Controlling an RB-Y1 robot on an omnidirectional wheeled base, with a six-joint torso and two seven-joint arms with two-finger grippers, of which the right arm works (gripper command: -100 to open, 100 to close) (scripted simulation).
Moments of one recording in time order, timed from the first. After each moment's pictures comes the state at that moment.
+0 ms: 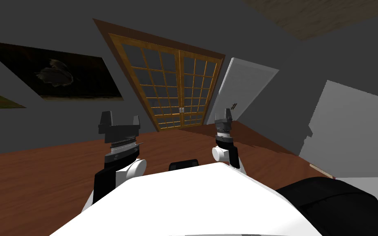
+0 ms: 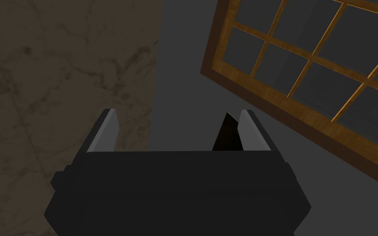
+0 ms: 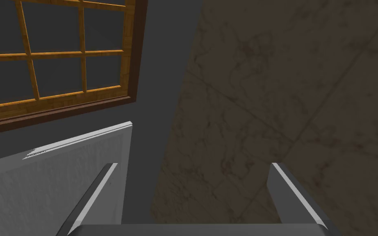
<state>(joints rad) 0.46 -0.02 0.01 -2.37 -0.10 -0.41 0.13</state>
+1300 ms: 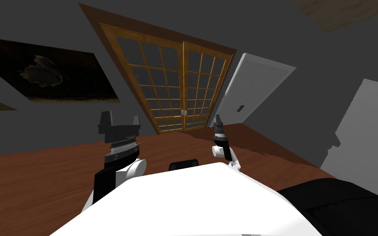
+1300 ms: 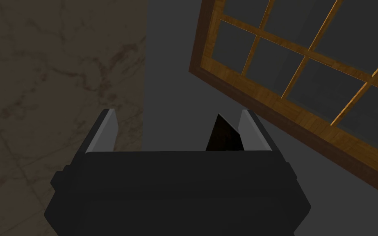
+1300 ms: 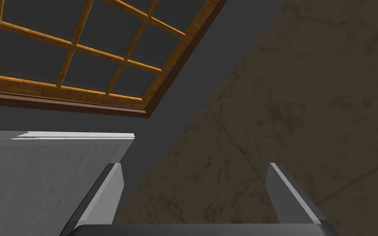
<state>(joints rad) 0.38 -0.07 -0.10 -2.10 0.03 -0.49 0.29</state>
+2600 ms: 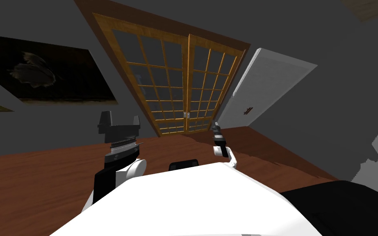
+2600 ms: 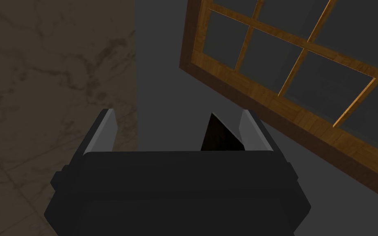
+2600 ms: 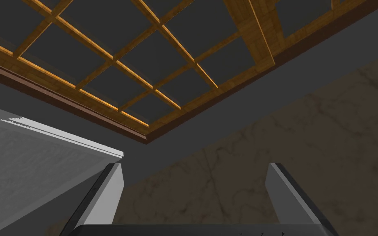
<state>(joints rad) 0.27 -0.09 -0.22 -1.79 0.19 -0.58 0.49</state>
